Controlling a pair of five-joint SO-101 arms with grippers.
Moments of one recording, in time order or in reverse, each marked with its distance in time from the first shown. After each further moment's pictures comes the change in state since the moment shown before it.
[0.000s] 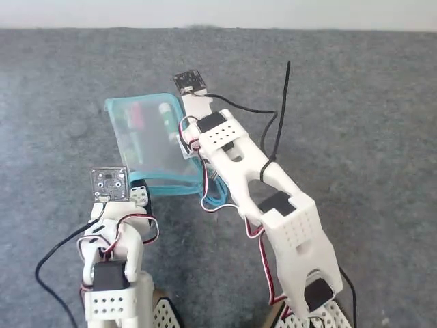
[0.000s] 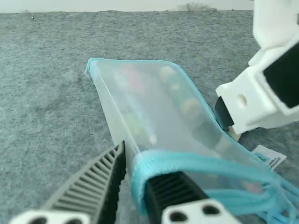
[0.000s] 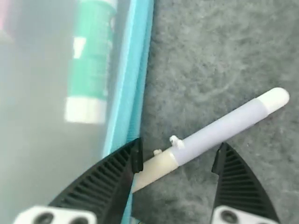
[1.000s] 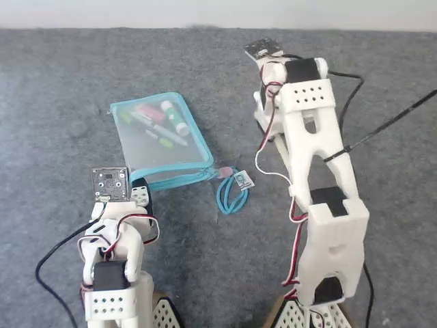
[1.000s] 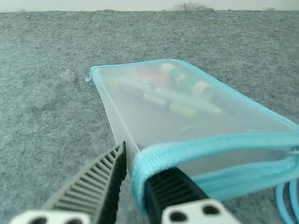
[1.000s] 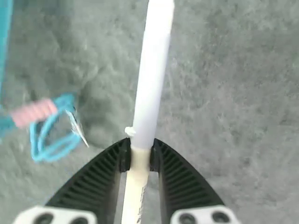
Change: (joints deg) left arm 0.1 0.0 0.0 0.0 0.0; right arm 24.0 -13.1 -13.7 44.2 27.8
